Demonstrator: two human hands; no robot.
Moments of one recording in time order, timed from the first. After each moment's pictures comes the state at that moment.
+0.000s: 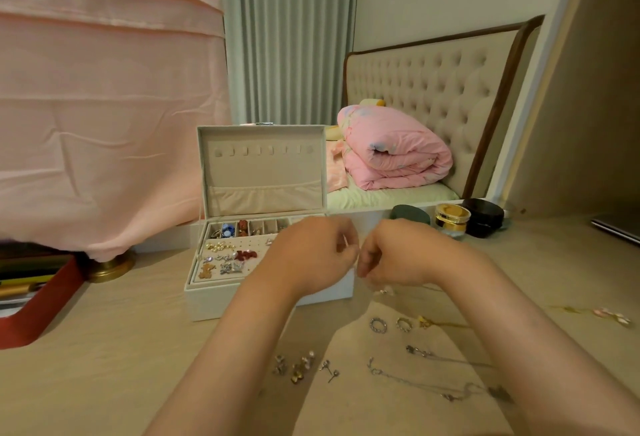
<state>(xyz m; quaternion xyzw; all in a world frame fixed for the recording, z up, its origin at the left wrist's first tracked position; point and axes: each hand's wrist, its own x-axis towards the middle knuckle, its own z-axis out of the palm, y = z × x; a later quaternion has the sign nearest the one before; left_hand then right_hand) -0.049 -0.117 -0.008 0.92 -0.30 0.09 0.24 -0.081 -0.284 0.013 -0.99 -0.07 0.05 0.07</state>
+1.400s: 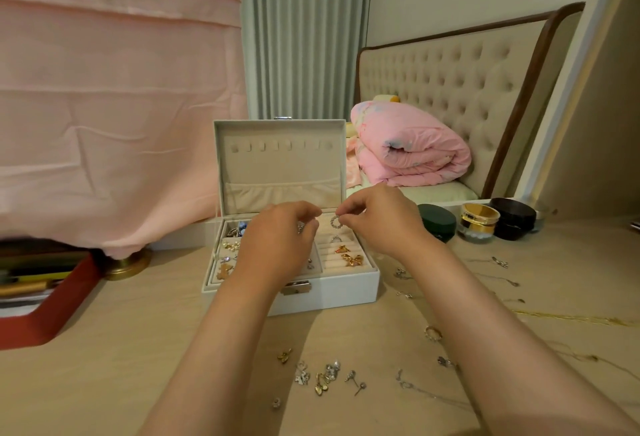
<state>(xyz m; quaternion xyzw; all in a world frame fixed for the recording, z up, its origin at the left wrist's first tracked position) -0.010 -0.068 -0.029 0.91 -0.16 0.19 0.33 -0.007 -0.247 -0.009 -0.95 -0.01 -0.18 0.25</state>
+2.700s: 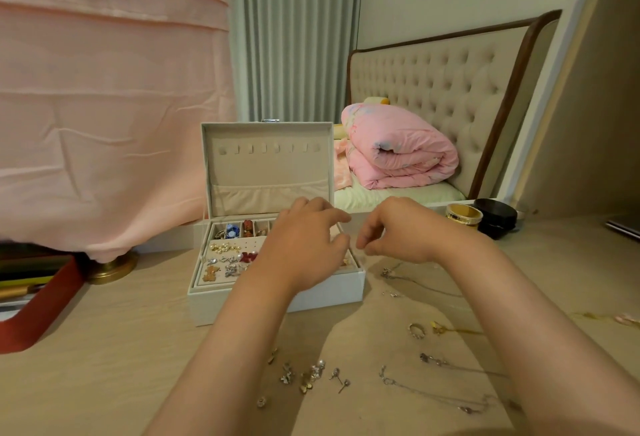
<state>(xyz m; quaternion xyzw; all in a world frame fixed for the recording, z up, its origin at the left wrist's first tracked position) -0.024 -0.107 -0.016 0.91 -0.30 0.16 0.22 -0.048 -0.289 0.017 -0.98 -0.08 -0.01 0.17</state>
